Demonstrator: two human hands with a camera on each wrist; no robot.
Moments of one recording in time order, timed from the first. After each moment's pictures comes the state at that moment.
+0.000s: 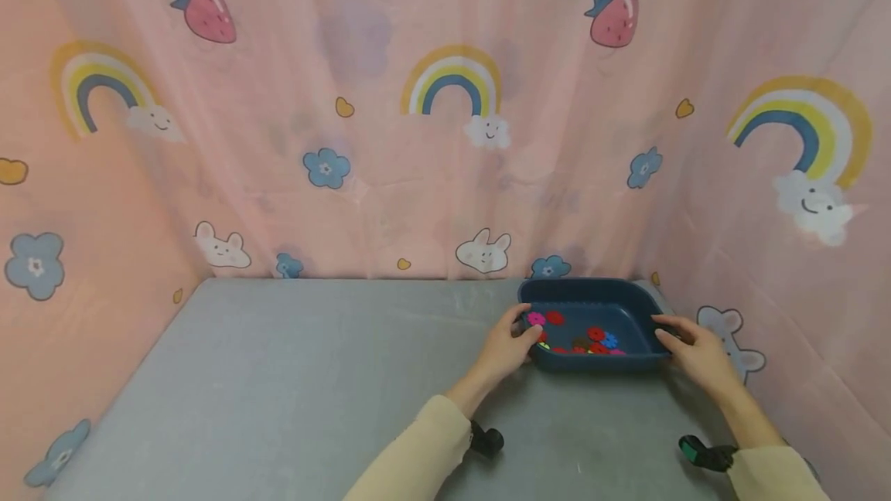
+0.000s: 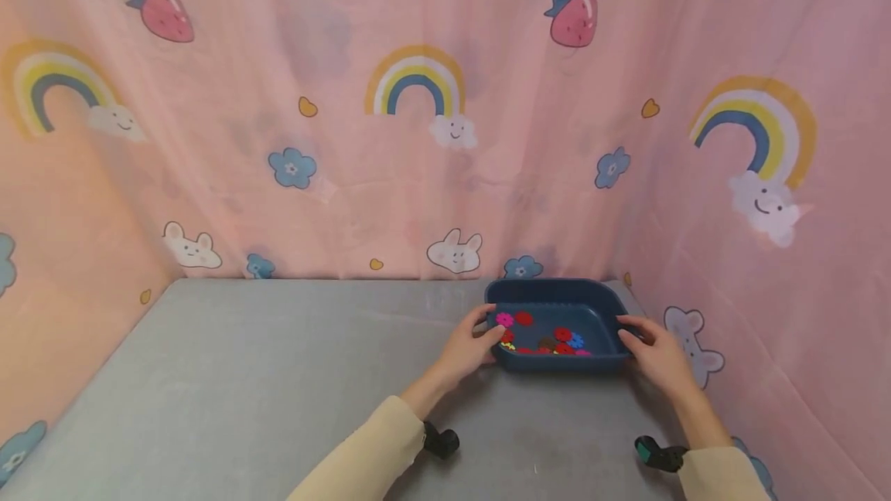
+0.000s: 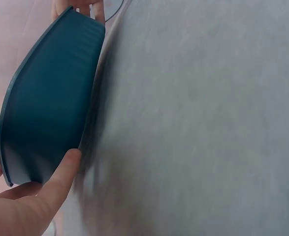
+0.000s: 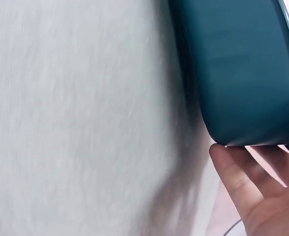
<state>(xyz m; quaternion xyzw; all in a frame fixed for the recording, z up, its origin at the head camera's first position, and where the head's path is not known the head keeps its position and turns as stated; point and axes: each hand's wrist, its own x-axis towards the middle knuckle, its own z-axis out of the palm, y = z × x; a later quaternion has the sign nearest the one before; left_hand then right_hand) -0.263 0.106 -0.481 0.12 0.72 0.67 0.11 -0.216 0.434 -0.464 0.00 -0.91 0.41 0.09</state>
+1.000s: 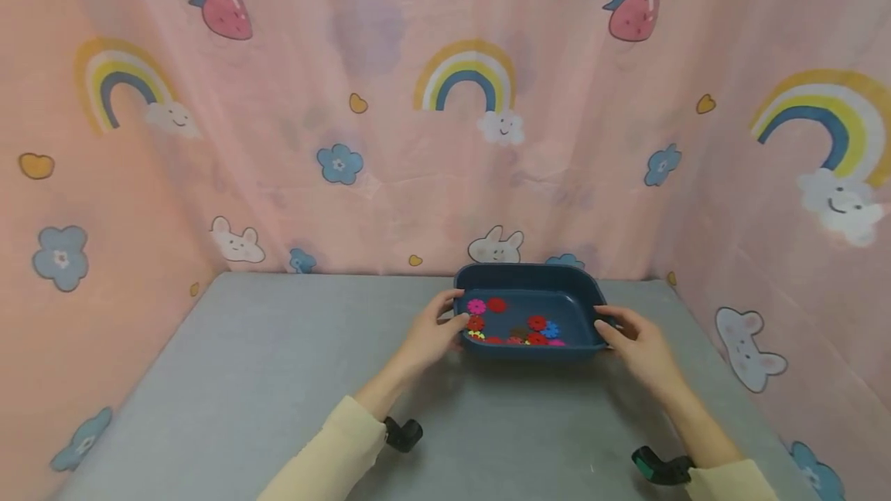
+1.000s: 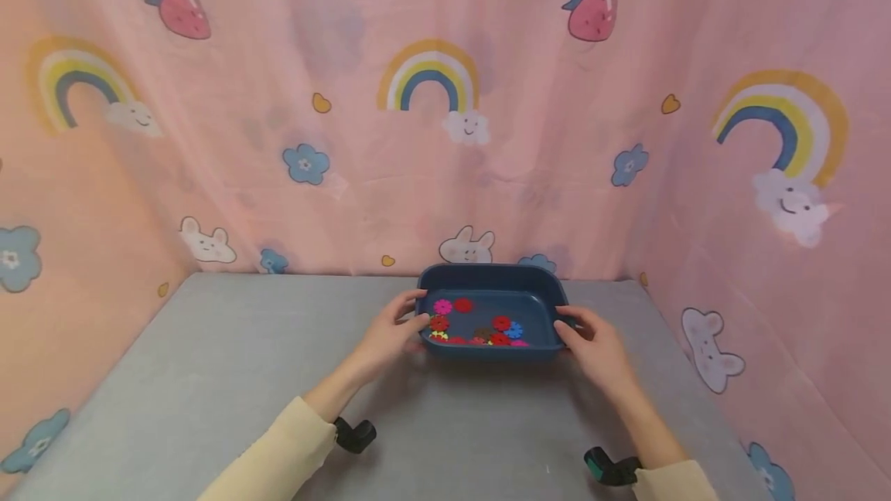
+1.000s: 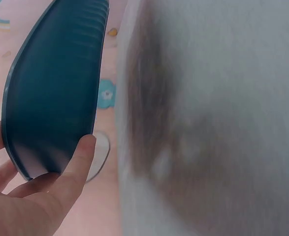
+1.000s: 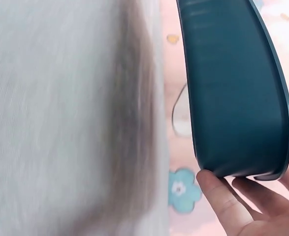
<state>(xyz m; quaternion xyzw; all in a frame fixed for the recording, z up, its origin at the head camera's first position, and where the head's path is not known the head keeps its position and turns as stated) -0.258 -0.027 -0.439 0.11 0.75 0.64 0.09 -0.210 0.305 -0.428 0.03 -0.88 0.47 0.08</state>
